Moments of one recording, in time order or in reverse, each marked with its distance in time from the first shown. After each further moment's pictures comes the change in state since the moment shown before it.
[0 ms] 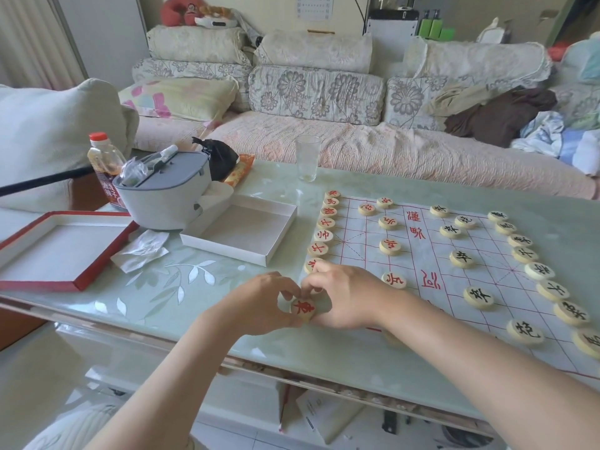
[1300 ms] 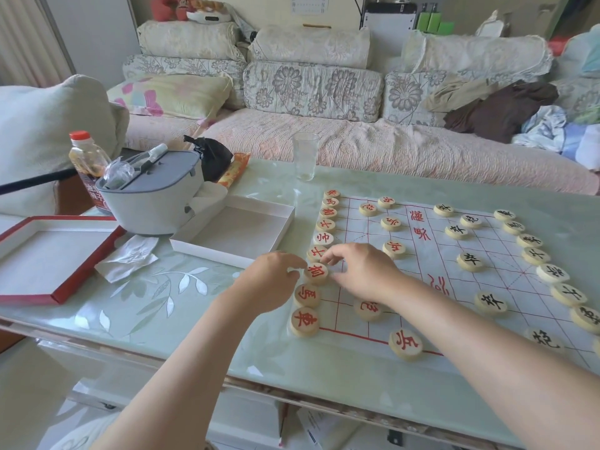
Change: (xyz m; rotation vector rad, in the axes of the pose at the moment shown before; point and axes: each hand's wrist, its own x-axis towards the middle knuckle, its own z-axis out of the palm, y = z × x) left_hand 0.055 0.006 -0.006 -0.038 0.163 -0.061; right_hand 0.032 0.043 -0.010 0.128 0.127 0.375
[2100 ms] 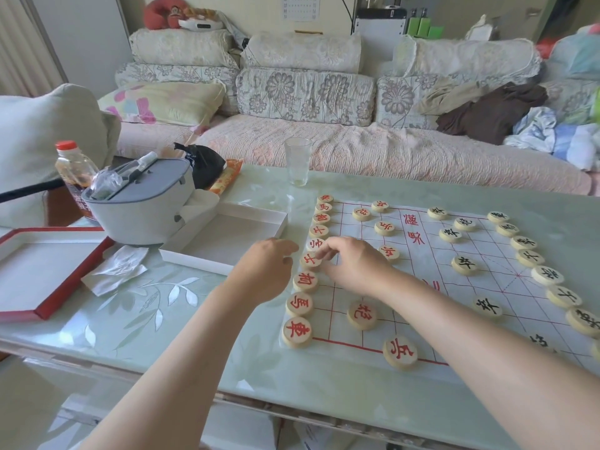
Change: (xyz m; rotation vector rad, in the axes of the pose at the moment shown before) left_hand 0.025 0.012 -0.010 0.087 0.134 0.026; right_hand 0.013 0.003 -0.009 0.130 0.038 0.017
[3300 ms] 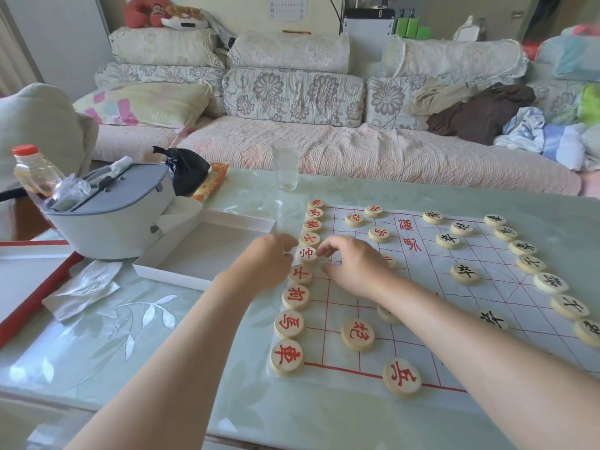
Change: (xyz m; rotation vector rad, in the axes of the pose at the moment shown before) left_hand 0.055 0.007 0.011 -0.047 -0.105 -0.046; right_hand 0.029 0.028 0.001 0.015 0.084 0.011
